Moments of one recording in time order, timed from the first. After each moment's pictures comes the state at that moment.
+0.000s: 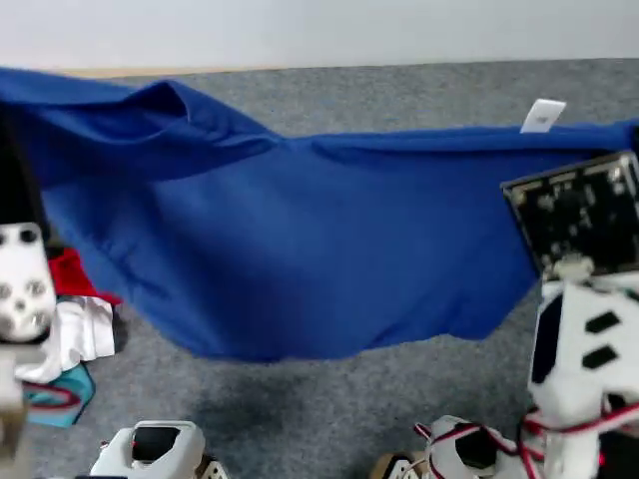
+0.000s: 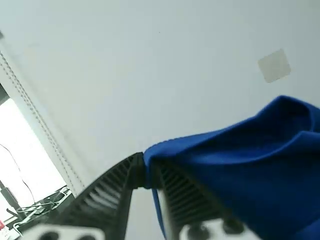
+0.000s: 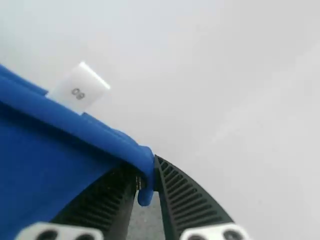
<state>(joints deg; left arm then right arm) -4.1 -32.7 -56.1 87.9 -27.3 14.2 -45.5 -25.3 80.3 40.7</state>
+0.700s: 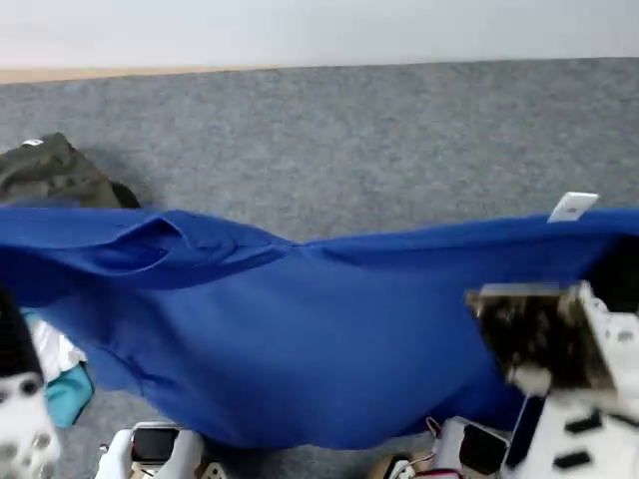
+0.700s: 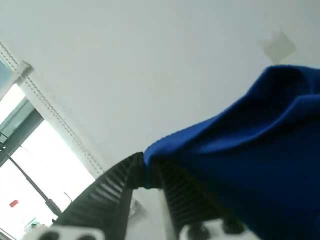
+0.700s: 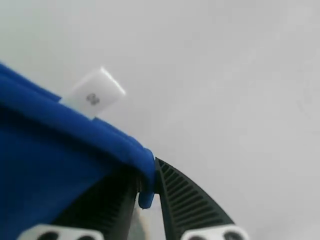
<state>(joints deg) -4.7 -43.1 -52.9 96.7 -37.2 24.0 -55.6 -21.0 86.7 47.3</state>
